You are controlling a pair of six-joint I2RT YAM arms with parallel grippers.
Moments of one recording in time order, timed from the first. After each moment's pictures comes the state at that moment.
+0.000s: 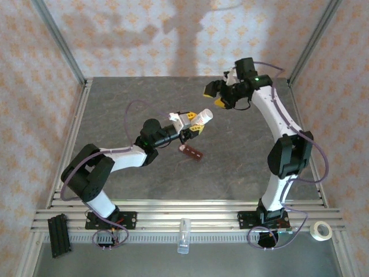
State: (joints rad) left arm -0.57 1.63 0.75 0.99 0.49 0.10; right arm 0.23 1.82 1.80 -0.90 -0.62 0.60
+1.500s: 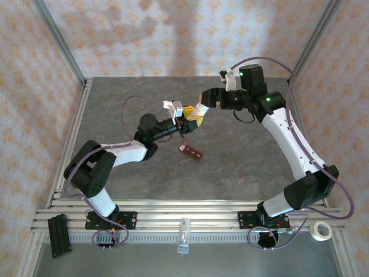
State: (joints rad) left arm -0.52 1.67 0.82 1.07 0.58 -0.28; right arm 0.36 1.47 1.59 -0.74 -0.59 0.36
